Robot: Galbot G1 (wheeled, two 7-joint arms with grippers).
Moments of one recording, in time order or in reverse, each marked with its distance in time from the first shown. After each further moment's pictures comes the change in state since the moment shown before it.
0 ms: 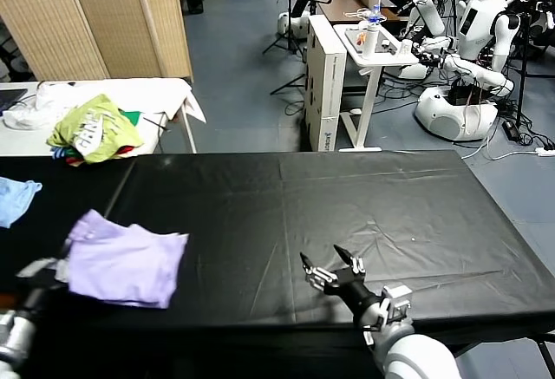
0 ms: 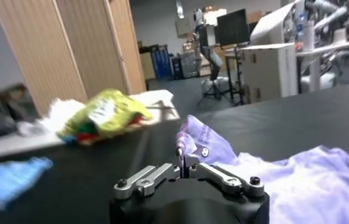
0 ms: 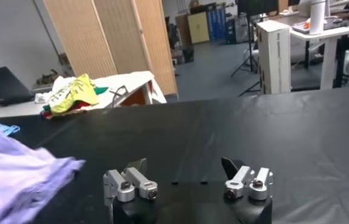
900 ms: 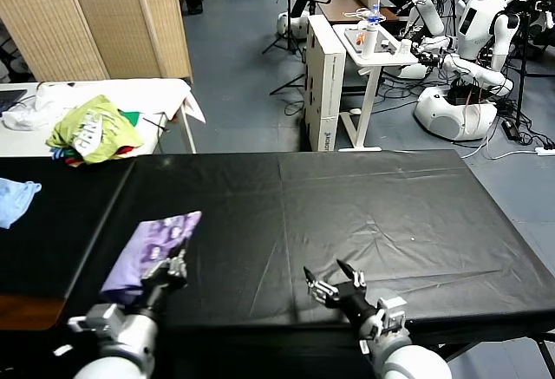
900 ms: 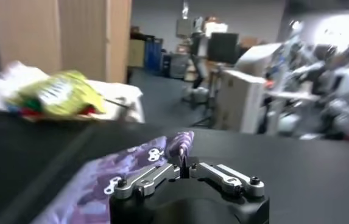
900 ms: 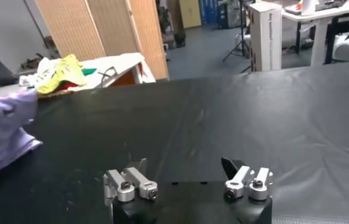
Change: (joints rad) left arm -0.178 -0.395 0.513 -0.213 -0.143 0.241 -0.143; right arm -0.053 0.019 0.004 -0.033 -0.050 -0.001 0.001
